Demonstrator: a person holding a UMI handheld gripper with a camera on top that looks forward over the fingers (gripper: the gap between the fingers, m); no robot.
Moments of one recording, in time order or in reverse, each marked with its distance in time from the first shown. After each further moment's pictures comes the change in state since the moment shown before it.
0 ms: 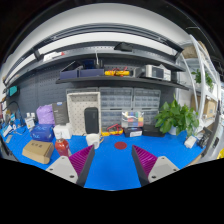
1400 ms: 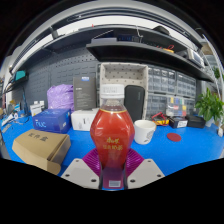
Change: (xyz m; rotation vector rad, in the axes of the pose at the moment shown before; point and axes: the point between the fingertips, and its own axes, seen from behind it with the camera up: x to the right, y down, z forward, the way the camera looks) arm -0.241 0.125 0.199 0.030 -0.132 -0.040
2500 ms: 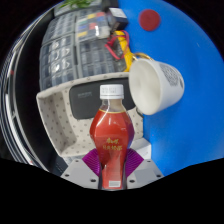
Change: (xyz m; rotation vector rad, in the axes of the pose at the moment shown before) arm -0.001 -0.120 0.167 -0.160 -0.235 1.756
